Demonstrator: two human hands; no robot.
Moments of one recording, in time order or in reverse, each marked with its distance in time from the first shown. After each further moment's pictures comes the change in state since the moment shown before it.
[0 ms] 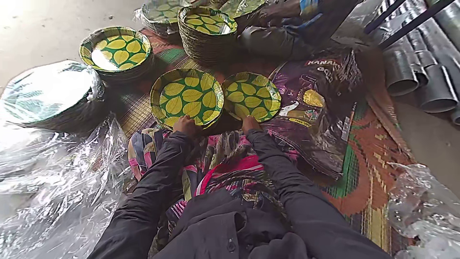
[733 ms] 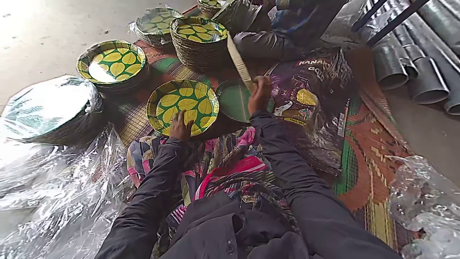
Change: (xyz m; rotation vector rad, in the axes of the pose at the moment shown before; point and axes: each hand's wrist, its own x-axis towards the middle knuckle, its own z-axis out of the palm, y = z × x) left_hand -0.004 -0.005 0.004 -0.317 0.417 0.036; right_hand -0.024 -0.019 -0.113 0.500 0.848 -0.118
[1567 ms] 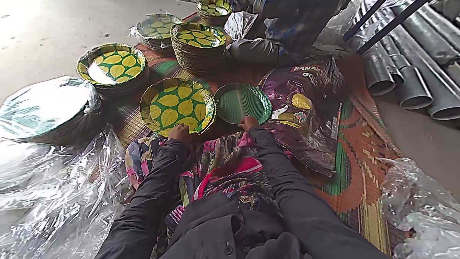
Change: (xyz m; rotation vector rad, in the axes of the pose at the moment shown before) left_hand 0.002 0.016 -0.010 0.384 -0.438 -0.047; right_hand -0.031 0.088 0.049 -0.363 -0.910 0.143
